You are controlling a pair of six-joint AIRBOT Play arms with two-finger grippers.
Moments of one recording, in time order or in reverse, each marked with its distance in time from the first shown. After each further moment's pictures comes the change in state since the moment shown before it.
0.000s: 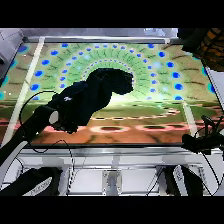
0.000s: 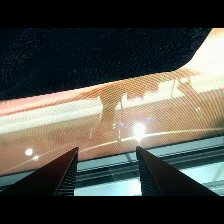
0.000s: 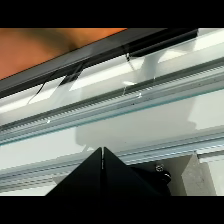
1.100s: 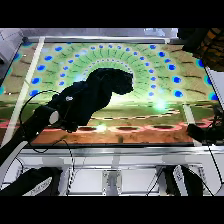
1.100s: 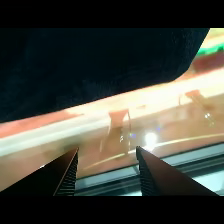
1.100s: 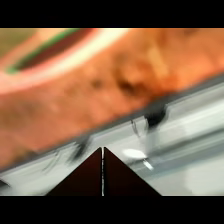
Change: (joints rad) left arm 0.000 -0.002 0.000 0.013 0.056 0.074; right arm -0.001 -0.003 0.082 0.143 -0.264 0.053
